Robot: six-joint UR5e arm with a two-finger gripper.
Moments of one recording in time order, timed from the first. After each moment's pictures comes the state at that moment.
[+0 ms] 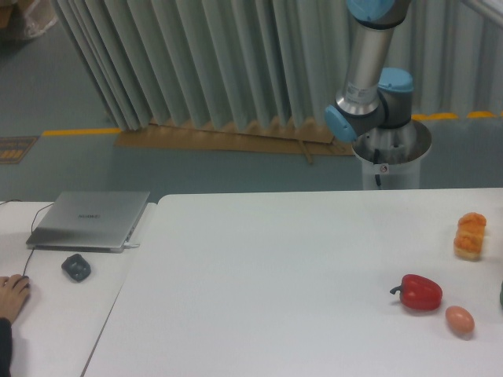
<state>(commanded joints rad) 2.89 -1.90 -1.52 -1.17 1.72 1.88</state>
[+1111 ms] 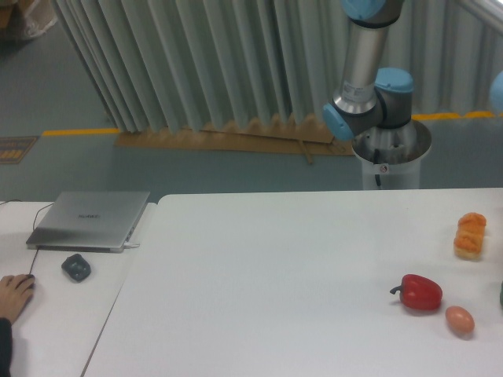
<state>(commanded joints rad) 2.70 -1.87 -1.54 -1.17 1.72 1.47</state>
